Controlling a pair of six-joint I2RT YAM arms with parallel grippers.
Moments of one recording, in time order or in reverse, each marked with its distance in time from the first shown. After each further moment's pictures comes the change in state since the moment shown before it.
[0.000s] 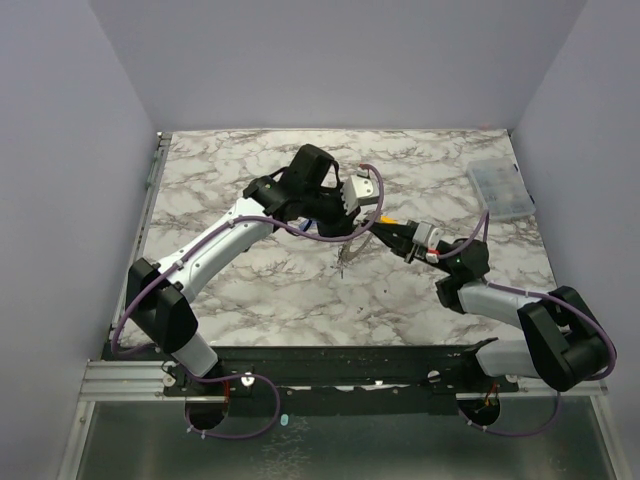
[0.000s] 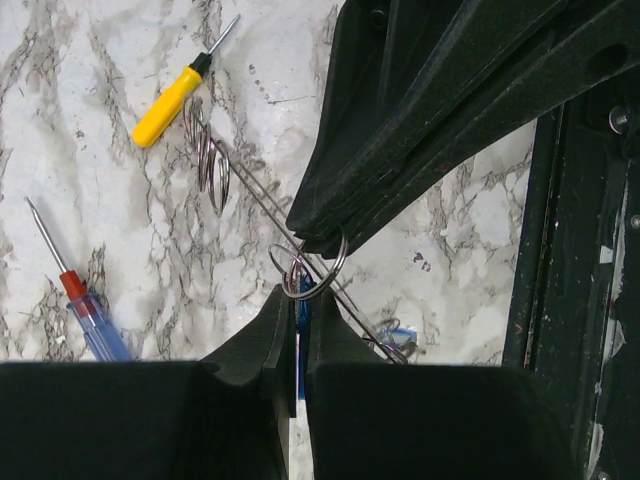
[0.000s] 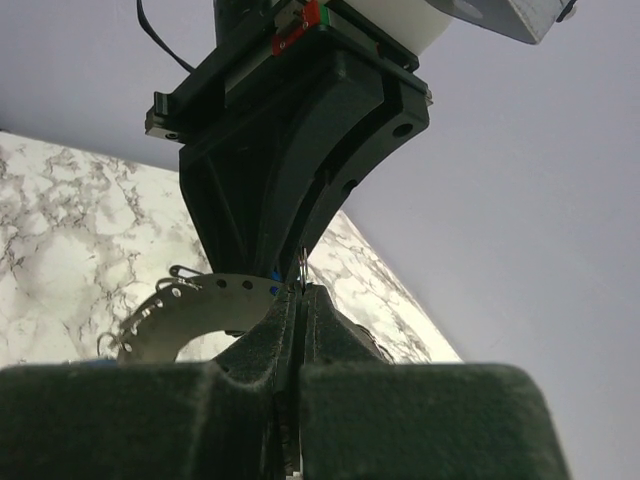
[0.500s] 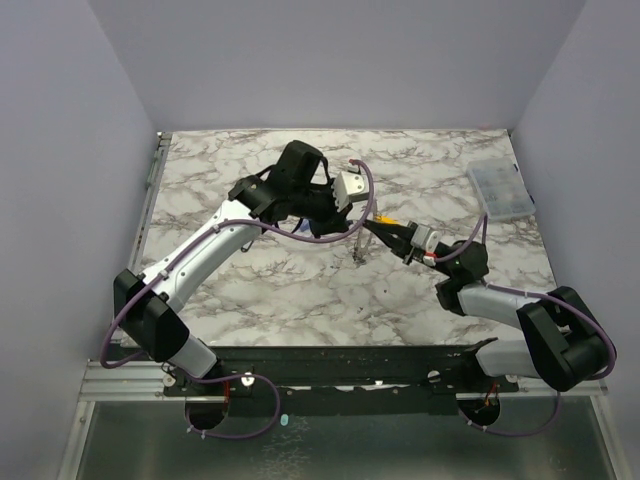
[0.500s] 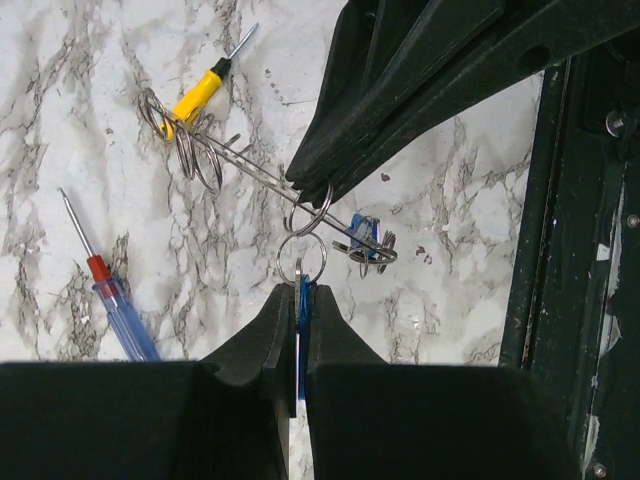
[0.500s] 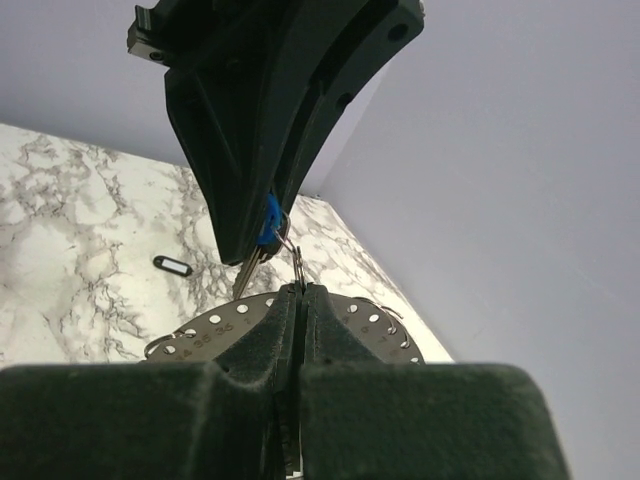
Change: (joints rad) left arm 0.022 -0.057 0.000 -0.034 -0.003 0.005; right arm 0.000 0.000 -0.021 0.000 0.038 -0.052
